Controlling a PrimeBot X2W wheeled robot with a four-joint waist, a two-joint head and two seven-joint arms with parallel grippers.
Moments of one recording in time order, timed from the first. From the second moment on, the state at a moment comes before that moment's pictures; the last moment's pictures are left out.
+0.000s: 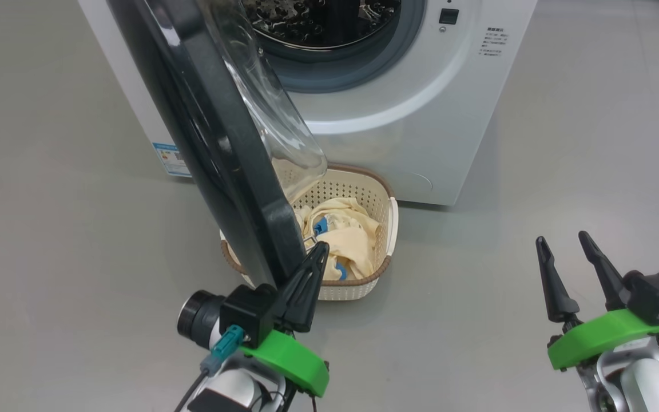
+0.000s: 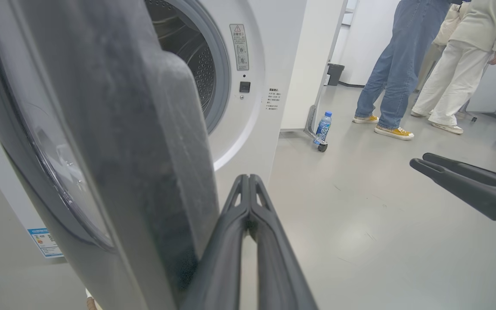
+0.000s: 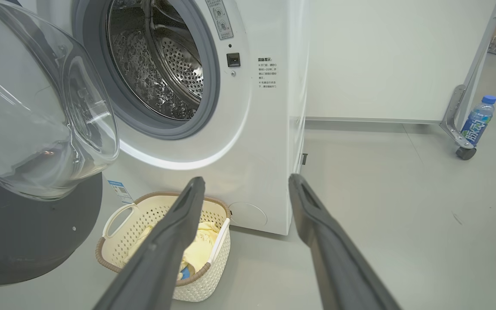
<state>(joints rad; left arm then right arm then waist) -0.34 0.09 -0.66 0.21 -0.34 0.07 -0.19 -0.06 -0.14 0.04 0.24 0.23 0.13 -0.25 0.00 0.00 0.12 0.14</state>
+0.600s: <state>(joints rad) -0.31 0.12 -0.66 0.17 -0.35 0.11 -0.18 -0.06 -0.14 0.05 0.25 0.23 0.13 -0.25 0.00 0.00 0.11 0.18</state>
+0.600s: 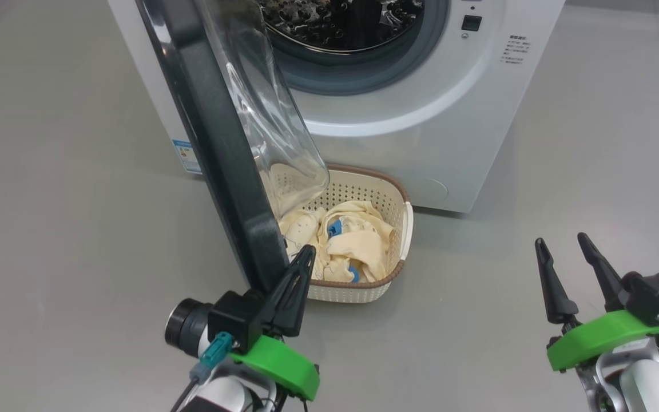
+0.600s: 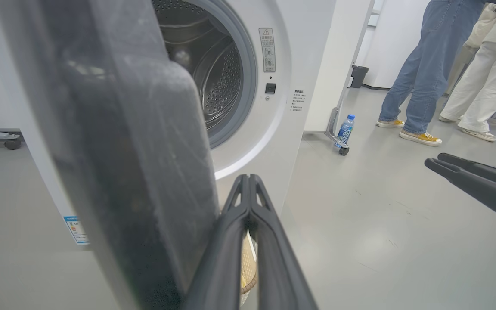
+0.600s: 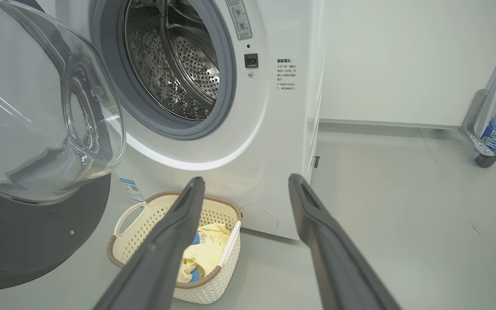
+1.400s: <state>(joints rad) -0.29 0.15 -0.60 0.16 -0.37 0.19 -0.19 -0.06 -0.15 0.05 0.25 0.24 0.13 -0.25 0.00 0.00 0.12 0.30</state>
